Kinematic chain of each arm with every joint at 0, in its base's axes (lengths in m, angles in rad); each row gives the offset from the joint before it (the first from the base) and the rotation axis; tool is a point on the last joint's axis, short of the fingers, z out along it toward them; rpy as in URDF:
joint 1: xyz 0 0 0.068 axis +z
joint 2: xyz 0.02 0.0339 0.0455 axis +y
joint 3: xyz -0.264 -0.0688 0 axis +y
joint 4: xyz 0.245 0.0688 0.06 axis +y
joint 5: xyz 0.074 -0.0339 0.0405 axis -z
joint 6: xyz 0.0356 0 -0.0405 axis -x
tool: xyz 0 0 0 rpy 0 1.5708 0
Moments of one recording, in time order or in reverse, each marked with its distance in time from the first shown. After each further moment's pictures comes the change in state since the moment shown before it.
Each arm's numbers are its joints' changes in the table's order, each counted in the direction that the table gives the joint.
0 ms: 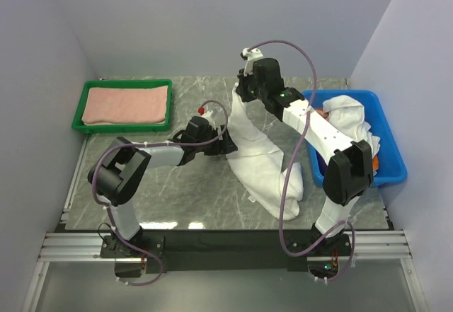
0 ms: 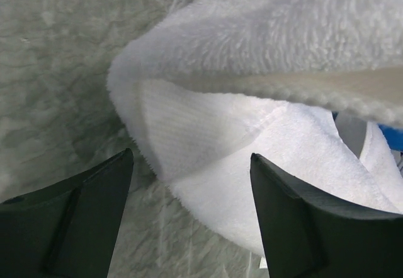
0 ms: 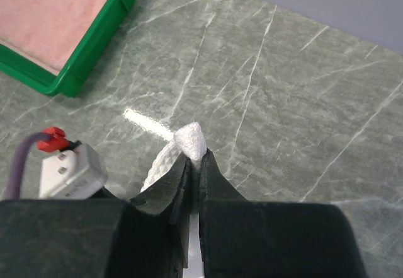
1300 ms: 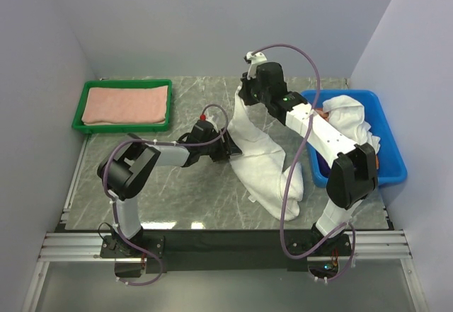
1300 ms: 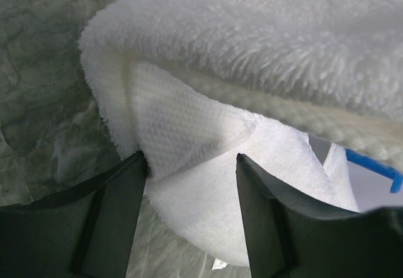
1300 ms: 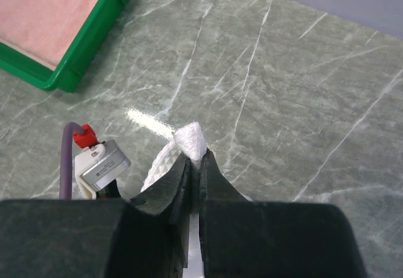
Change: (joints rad) left arm -0.032 0.093 -0.023 -0.043 0.061 0.255; right arm -0.012 -0.045 0.079 -0.031 -0.002 -0.023
